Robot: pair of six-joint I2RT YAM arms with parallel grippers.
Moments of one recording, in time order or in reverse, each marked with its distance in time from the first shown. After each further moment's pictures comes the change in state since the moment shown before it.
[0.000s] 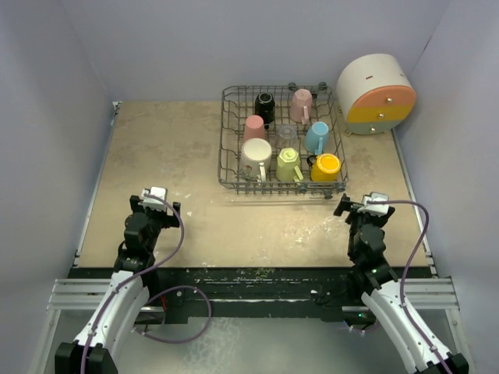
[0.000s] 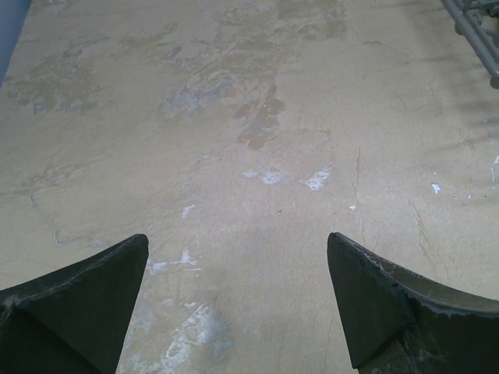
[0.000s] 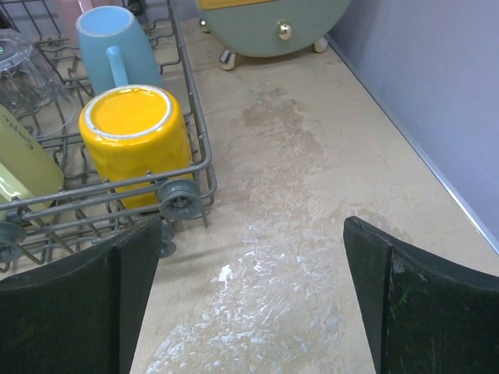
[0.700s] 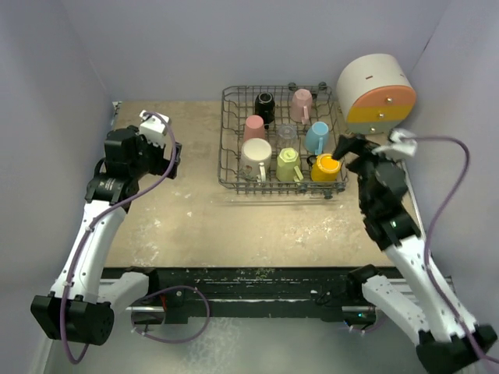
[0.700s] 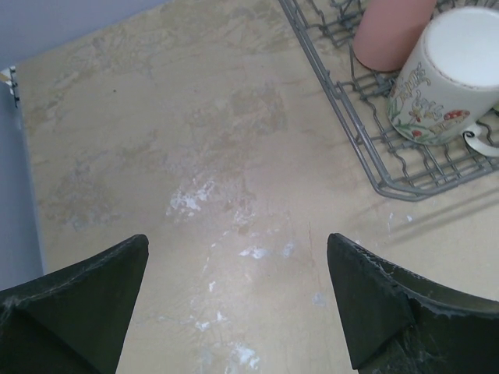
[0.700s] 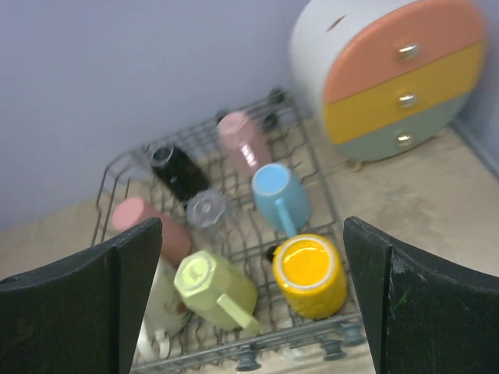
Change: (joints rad) left arm 0.000 0.536 1.006 -0.664 0.197 0.090; right arm 0.000 0.403 0.735 -0.241 -0.059 0.336
